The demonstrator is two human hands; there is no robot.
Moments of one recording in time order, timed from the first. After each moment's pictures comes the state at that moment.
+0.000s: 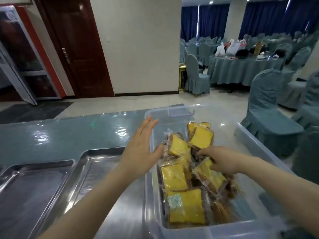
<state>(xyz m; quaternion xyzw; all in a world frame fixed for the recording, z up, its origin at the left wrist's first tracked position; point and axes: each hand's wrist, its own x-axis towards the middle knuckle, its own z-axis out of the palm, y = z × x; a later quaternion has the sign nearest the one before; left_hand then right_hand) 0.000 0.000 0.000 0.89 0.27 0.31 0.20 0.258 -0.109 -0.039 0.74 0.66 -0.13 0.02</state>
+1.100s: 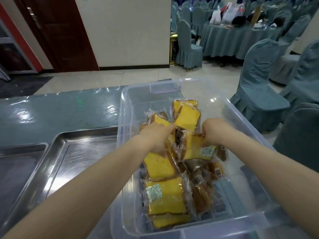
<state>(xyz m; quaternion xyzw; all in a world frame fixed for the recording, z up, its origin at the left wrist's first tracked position) 0.125 0.029 -0.059 0.97 0.23 -0.08 0.07 0.282 -0.089 -0.033 0.86 0.50 -0.10 0.10</state>
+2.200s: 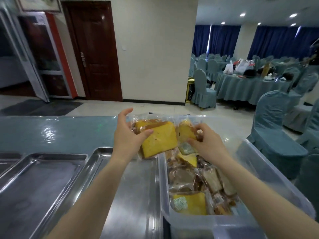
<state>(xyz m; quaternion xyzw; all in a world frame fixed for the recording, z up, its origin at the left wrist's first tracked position) -0.052 0.017 0.026 0.67 0.36 0.52 0.40 0.169 -0.085 0.015 0.75 0.52 -0.07 -0.40</state>
